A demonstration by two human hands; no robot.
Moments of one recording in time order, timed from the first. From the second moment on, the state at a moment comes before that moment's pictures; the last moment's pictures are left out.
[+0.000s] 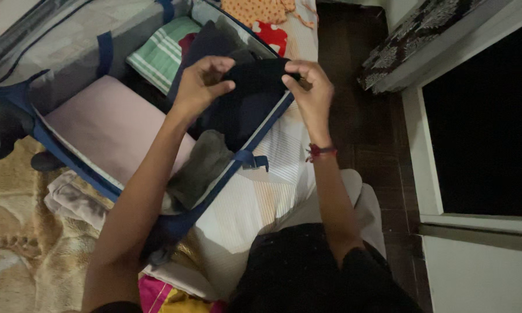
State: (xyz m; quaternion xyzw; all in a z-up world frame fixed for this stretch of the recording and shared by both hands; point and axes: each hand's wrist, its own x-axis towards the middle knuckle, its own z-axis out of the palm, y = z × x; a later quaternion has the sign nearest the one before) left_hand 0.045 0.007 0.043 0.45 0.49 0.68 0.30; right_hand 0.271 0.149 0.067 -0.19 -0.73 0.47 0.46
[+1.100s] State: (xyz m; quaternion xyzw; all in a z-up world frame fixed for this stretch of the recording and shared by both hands) left_hand -0.008 0.029 -0.073 0.47 0.79 0.39 0.05; right_hand 0.166 0.247 -0.100 -0.28 -0.88 0.26 0.26
